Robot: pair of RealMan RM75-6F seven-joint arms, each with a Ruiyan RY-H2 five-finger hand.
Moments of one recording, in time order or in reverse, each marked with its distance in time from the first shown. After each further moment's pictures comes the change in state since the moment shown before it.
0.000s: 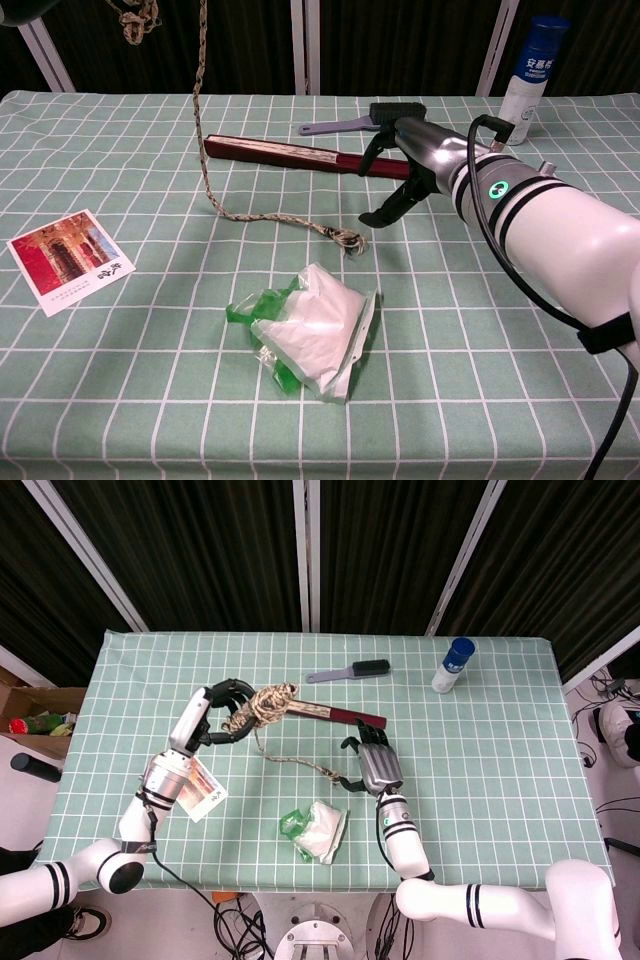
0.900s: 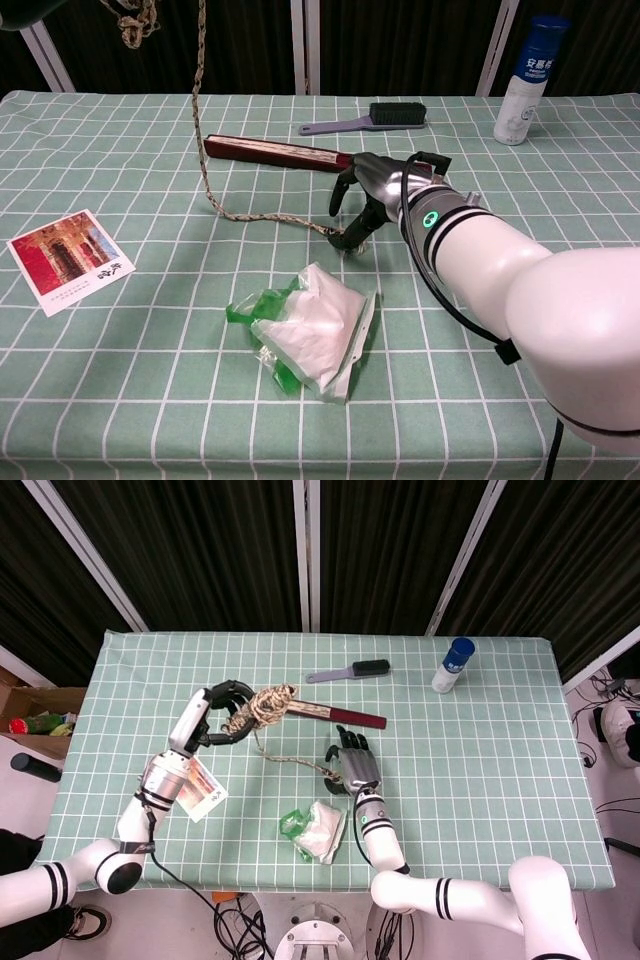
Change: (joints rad) left arm 0.005 0.006 0.008 0.007 0.009 -0.005 -0.029; right arm 0.086 -0.144 0.020 0.199 0.074 -0.067 -0.025
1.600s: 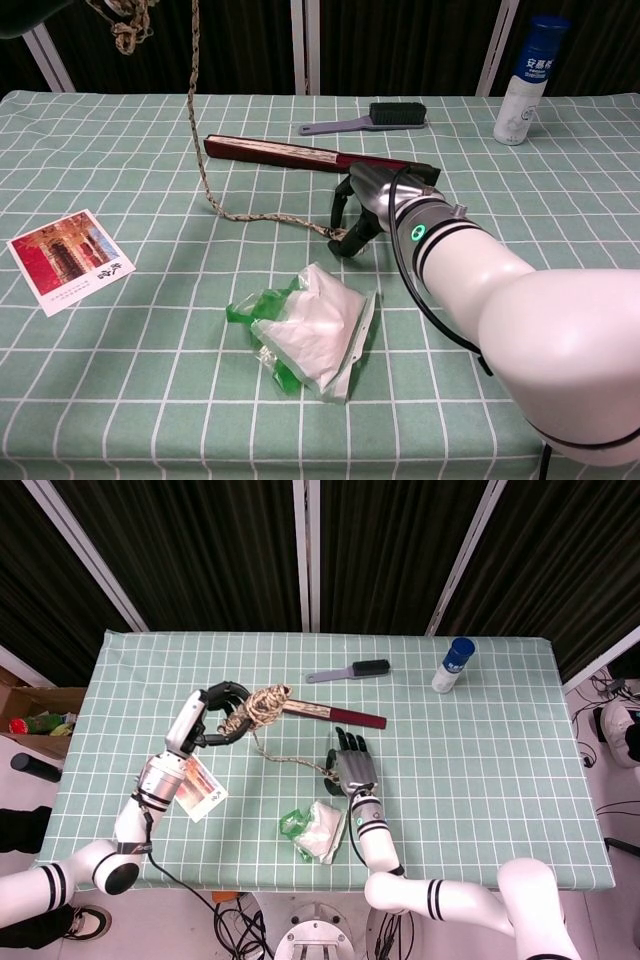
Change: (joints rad) left arm 0.008 -0.001 0.011 0.018 0.012 0.001 -0.039; right arm 0.009 -0.052 -0.006 0.071 -0.016 0.013 -0.024
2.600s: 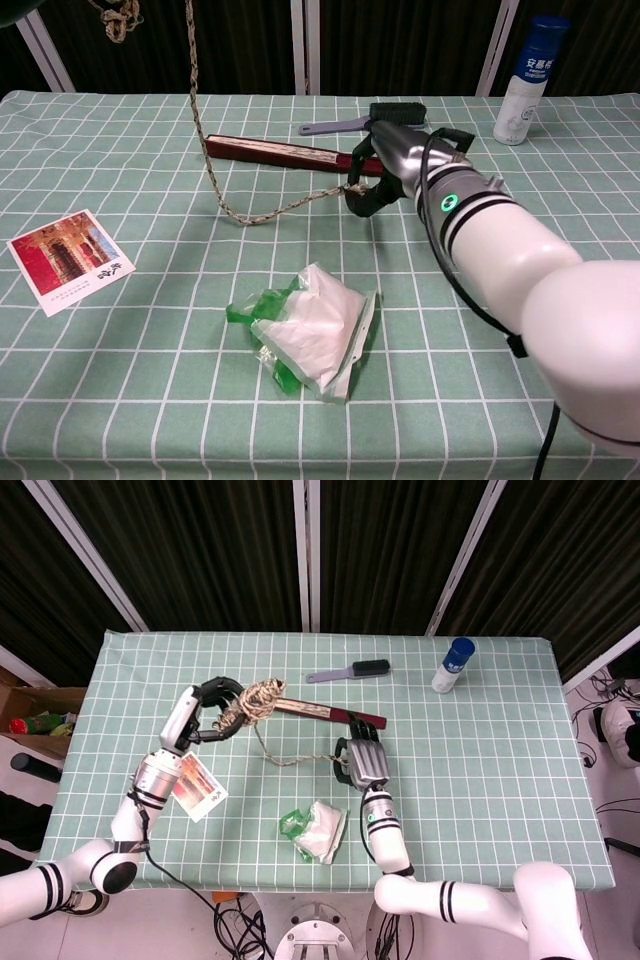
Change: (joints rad) left arm 0.005 0.014 -0.017 -0.005 -0.027 0.007 -0.004; right arm -0.070 0.079 0.013 -0.117 -0.137 0.072 0.077
